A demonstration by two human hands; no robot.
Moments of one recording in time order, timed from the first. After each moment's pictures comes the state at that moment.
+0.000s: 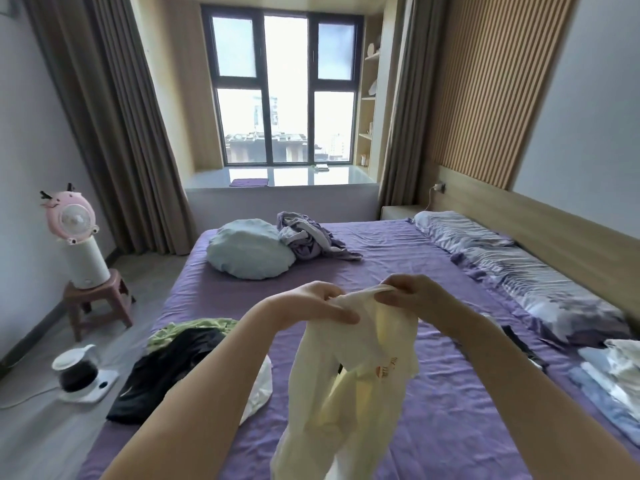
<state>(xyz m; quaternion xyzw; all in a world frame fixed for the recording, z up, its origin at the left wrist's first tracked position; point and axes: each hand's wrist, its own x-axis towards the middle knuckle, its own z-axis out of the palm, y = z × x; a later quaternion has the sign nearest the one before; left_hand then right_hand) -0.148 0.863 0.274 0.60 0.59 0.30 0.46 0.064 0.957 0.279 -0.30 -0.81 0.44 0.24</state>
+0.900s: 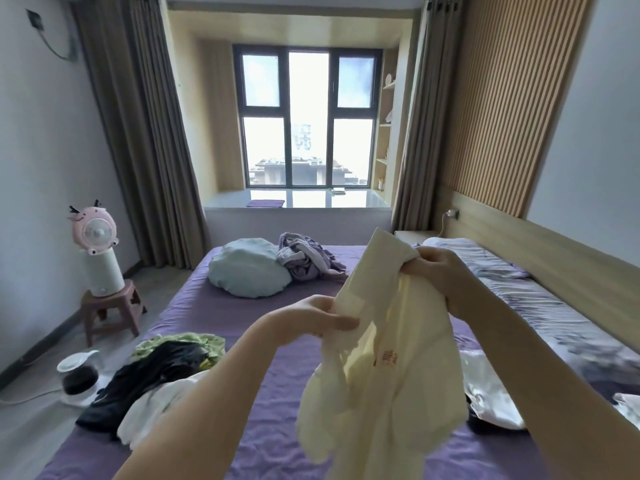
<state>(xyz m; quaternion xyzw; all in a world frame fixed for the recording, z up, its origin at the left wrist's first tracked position) -0.026 0.943 0.275 0.54 0.57 0.40 0.48 0.184 1.054 0.341 -0.29 -0.72 0.52 0.36</state>
